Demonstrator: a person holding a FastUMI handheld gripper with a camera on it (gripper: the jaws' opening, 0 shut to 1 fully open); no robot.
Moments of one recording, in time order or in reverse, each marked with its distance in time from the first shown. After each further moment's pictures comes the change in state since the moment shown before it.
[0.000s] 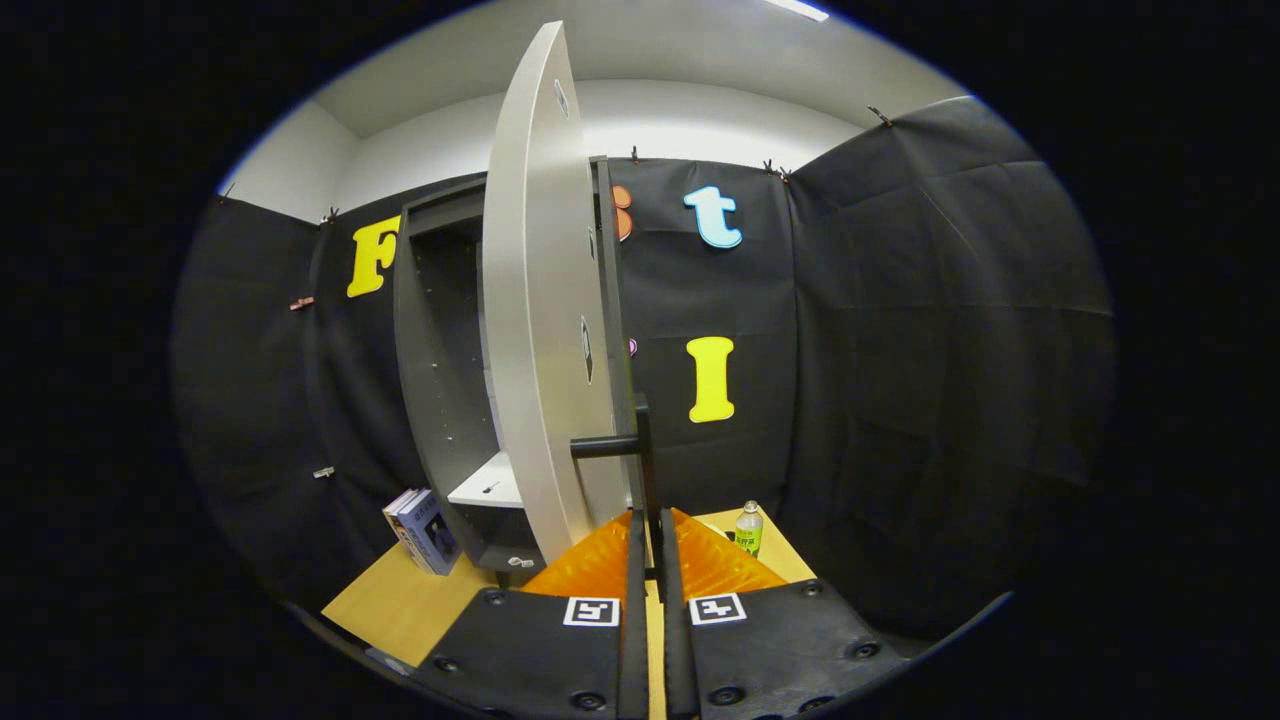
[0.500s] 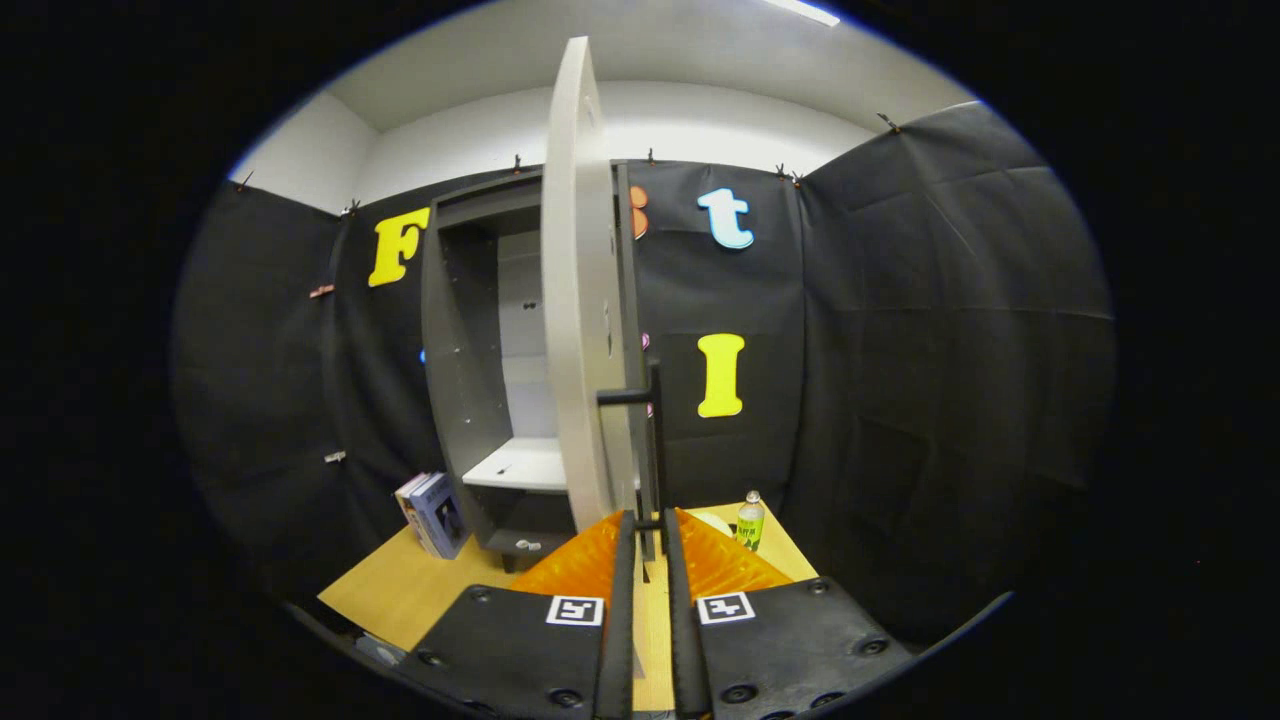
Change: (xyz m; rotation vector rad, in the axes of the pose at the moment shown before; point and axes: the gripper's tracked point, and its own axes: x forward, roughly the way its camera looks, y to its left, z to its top) arm -0.057 0.011 -0.035 -0.071 0.027 0.045
